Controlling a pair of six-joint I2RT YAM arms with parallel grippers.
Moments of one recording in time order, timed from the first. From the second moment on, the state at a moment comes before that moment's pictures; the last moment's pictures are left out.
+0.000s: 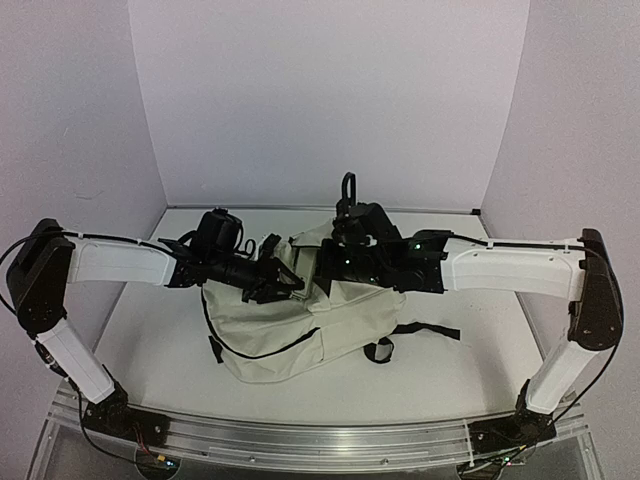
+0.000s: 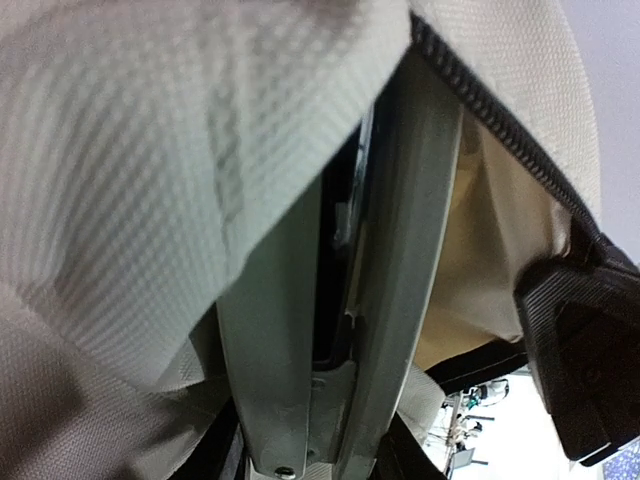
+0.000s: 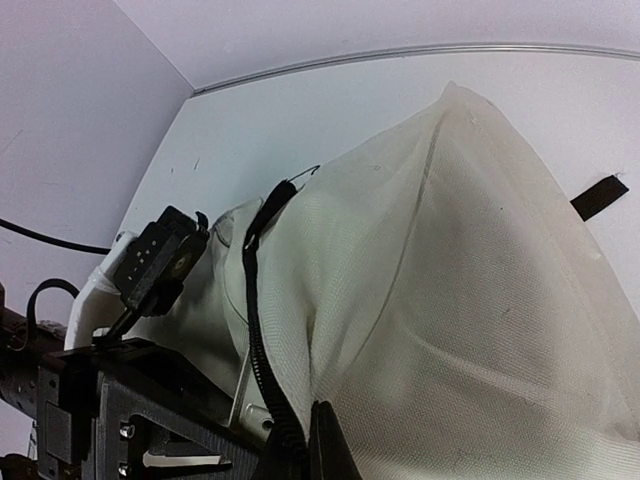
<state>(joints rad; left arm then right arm) -0.69 1.61 0.95 0.08 0.72 -0.93 1.05 1.71 1.35 -0.24 0.36 0.76</state>
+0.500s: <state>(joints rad) -0.76 1.80 1.00 0.47 0.63 -1.25 1.03 1.71 1.34 -0.23 0.37 0.78</state>
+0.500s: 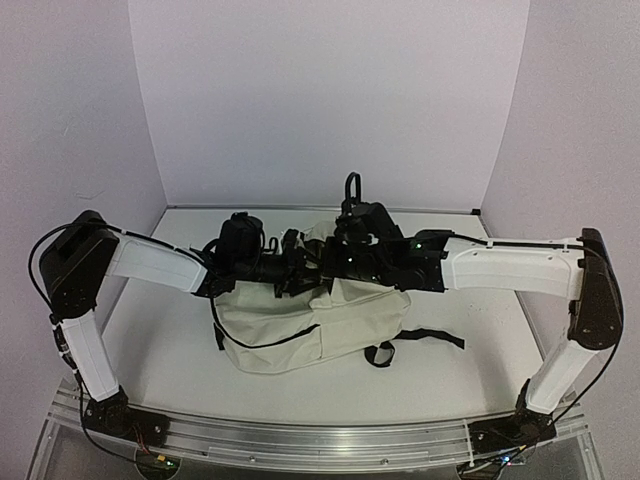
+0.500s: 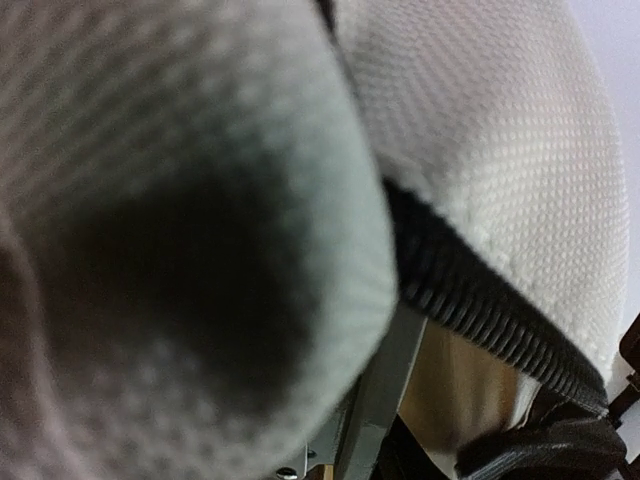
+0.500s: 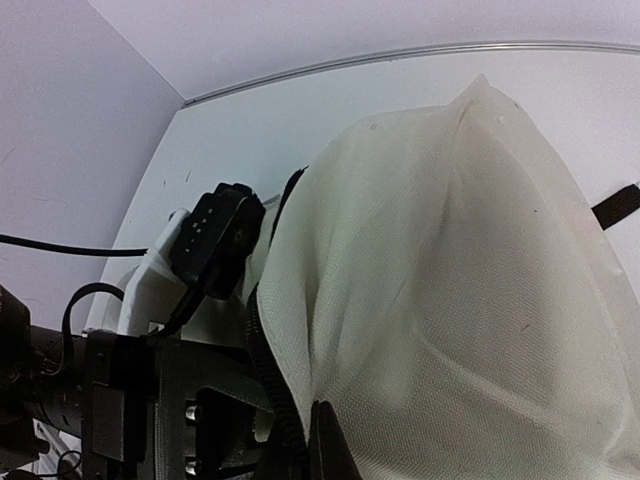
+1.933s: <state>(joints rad) -0.65 1.45 1.10 -0.11 0.34 -0.88 1.05 1.66 1.26 -0.21 0.36 0.77</state>
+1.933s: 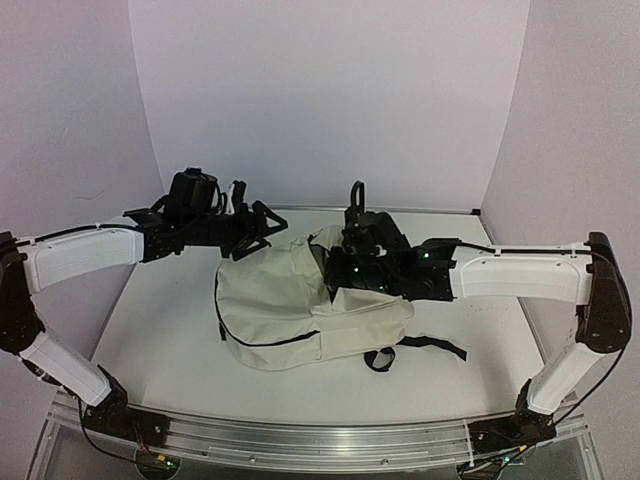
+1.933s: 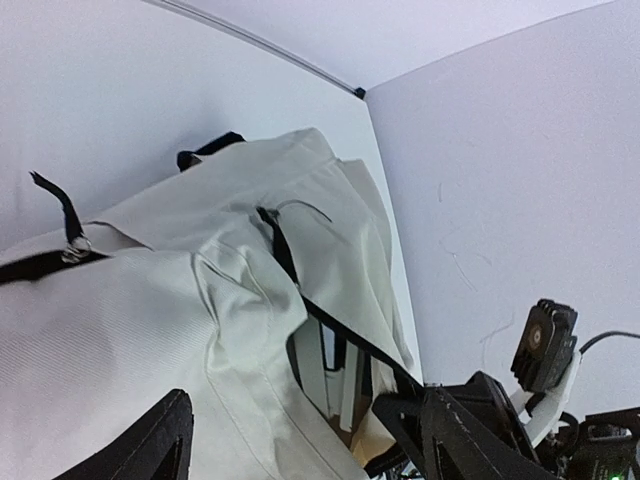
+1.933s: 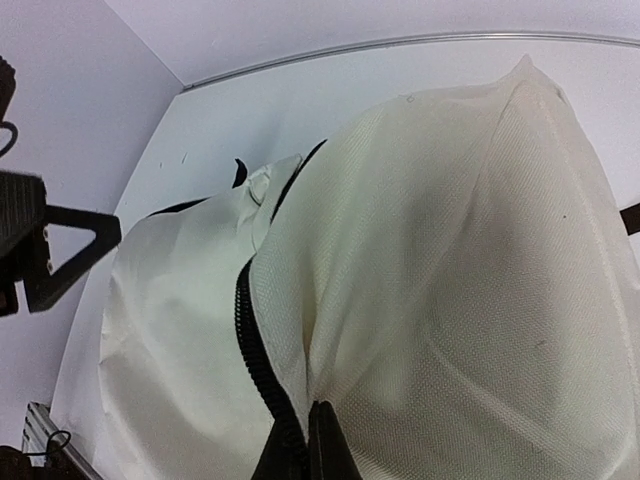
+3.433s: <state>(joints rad) -0.68 1.72 1.10 0.11 0.58 -0.92 0.96 1.50 1.24 -0.54 0.34 0.90</state>
